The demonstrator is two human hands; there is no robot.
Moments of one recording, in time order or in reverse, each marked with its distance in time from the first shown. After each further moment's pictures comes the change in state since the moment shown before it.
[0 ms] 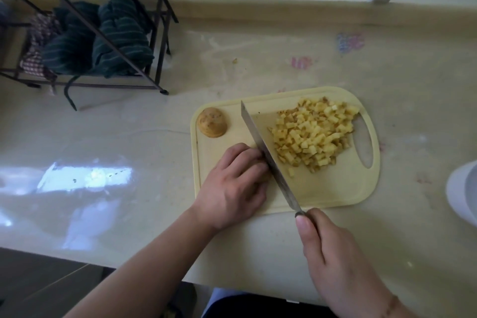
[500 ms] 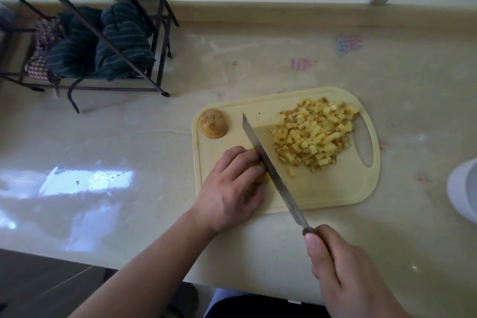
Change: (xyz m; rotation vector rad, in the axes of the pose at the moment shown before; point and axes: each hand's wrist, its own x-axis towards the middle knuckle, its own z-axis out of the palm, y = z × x) left_hand -0.006 -0.001 -0.003 0.004 0.005 -0.016; right_hand -0.021 0.003 -0.006 0.034 -0.008 0.047
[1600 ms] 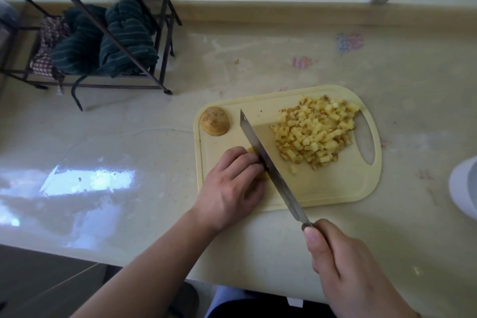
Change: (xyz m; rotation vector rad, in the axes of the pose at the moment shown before) left_hand -0.004 0.000 0.003 0.034 0.075 0.007; right_hand 0.001 0.000 0.000 -0.017 -0.002 -0.037
